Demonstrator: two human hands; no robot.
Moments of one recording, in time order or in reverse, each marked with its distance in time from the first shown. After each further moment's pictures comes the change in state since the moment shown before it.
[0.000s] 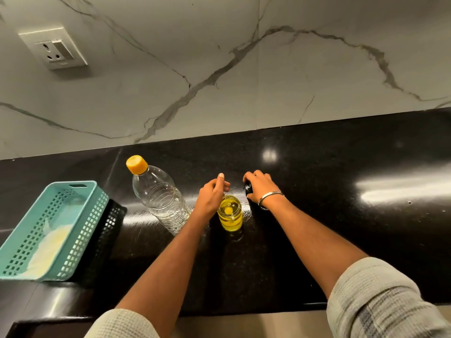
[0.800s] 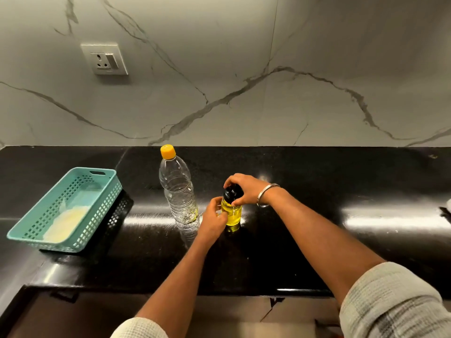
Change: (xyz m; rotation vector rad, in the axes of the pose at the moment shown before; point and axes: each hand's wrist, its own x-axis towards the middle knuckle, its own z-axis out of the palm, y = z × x) left_hand -0.095 -0.025 0.003 -0.211 0.019 0.077; right_hand -0.071 -0.076 -0.076 0.020 -0.209 -0.393
